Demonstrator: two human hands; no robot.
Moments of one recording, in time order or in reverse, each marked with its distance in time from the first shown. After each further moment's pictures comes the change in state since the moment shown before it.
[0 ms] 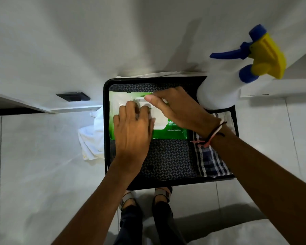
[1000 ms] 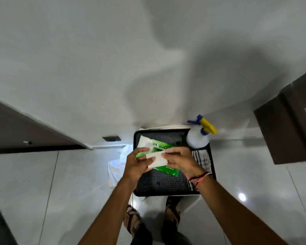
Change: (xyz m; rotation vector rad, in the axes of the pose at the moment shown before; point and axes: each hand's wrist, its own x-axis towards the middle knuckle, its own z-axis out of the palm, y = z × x) left_hand -0.044 0.005 -0.154 -1.464 -0.266 -0.710; right_hand -0.088 -0.100 -0.050 1.032 0.078 0.705
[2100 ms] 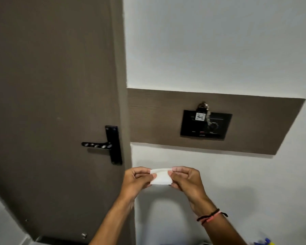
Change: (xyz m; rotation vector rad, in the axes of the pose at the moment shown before) left_hand -0.200 0.357 -0.312 -0.077 0.043 0.678; right_hand -0.228 -0.282 0.369 0.029 -0.061 -0.742
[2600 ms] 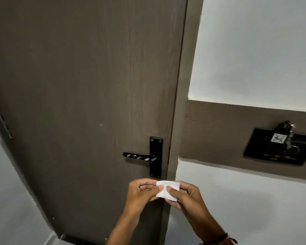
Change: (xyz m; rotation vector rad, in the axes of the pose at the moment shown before) left_hand 0.032 0.025 -0.147 -0.063 0.055 -0.017; right_hand 0.019 0.027 0.169 0.010 -0.198 0.141
